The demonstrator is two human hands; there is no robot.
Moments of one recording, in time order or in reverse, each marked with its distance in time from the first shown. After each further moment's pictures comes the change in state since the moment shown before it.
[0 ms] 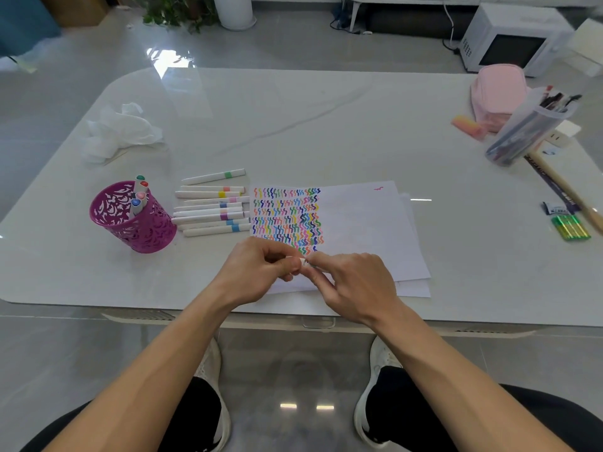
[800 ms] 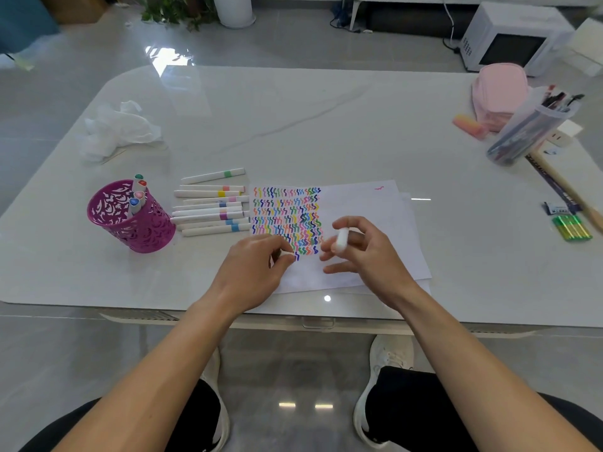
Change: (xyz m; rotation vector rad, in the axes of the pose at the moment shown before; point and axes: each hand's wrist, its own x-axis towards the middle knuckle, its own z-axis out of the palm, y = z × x) left_hand 0.007 -0.018 0.008 0.495 0.230 0.182; right_hand 0.018 0.014 -0.027 1.209 -0.071 0.655
